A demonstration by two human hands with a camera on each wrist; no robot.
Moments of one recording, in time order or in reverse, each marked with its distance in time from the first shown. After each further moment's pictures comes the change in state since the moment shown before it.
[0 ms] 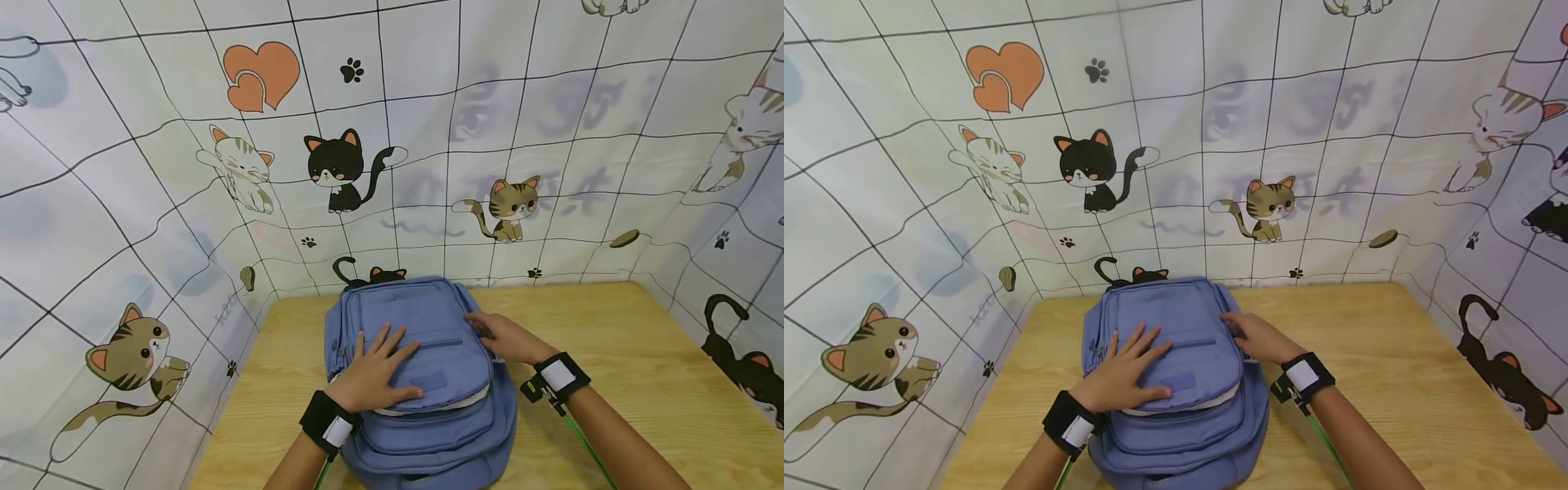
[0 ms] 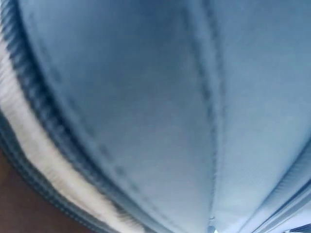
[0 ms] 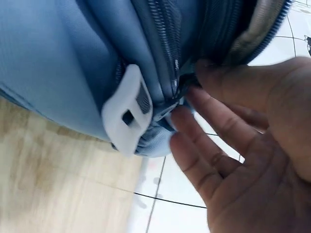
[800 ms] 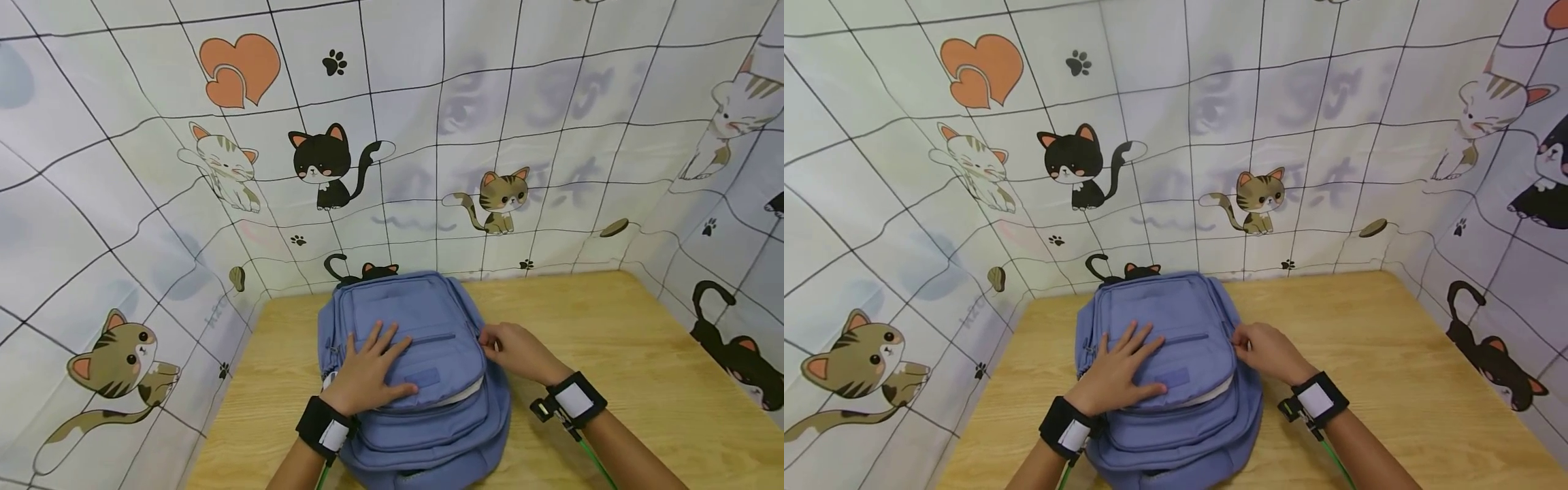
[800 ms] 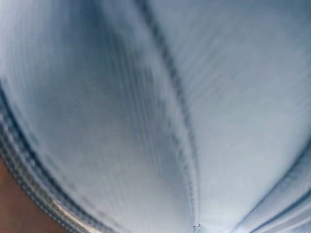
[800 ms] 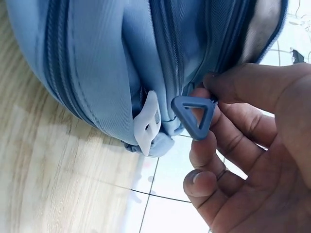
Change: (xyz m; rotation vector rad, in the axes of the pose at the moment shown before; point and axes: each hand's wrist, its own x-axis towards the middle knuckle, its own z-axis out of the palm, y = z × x) left_hand 0.000 0.005 0.011 0.037 0.073 -0.051; right_hand -0.046 -0.023 0.005 -0.050 0.135 0.133
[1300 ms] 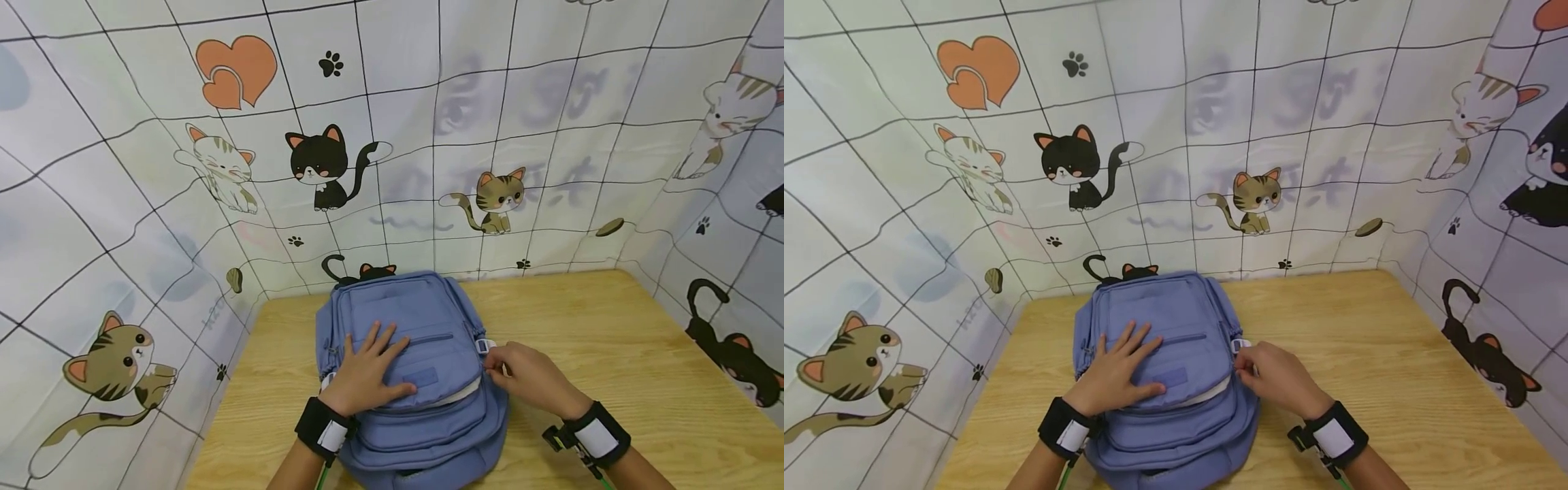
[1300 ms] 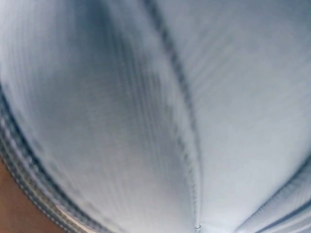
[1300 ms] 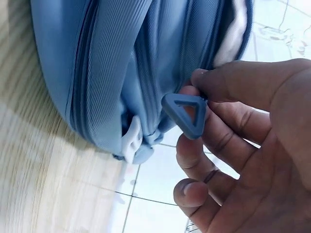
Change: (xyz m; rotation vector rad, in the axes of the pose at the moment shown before) left_hand 0.001 0.000 -0.002 0.002 0.008 0.003; right_hand -0.044 -0.030 -0.007 -0.112 0.019 0.013
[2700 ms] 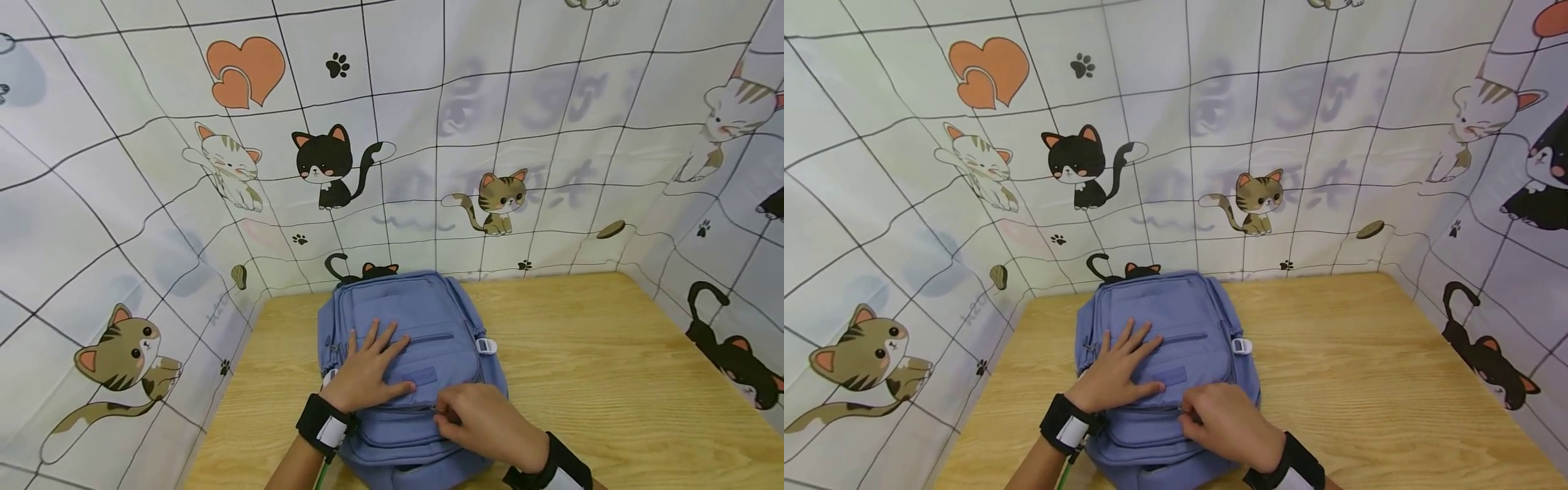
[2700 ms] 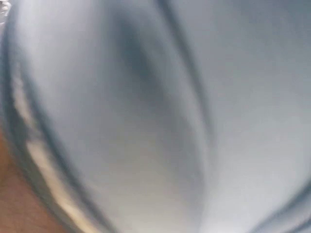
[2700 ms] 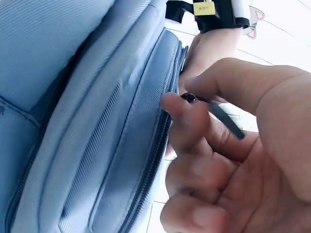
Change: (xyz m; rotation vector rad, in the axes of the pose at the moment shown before) left_hand -0.007 0.003 0.002 -0.043 0.060 0.052; right_hand -0.014 -0.101 0.026 -0.004 -0.060 -0.219
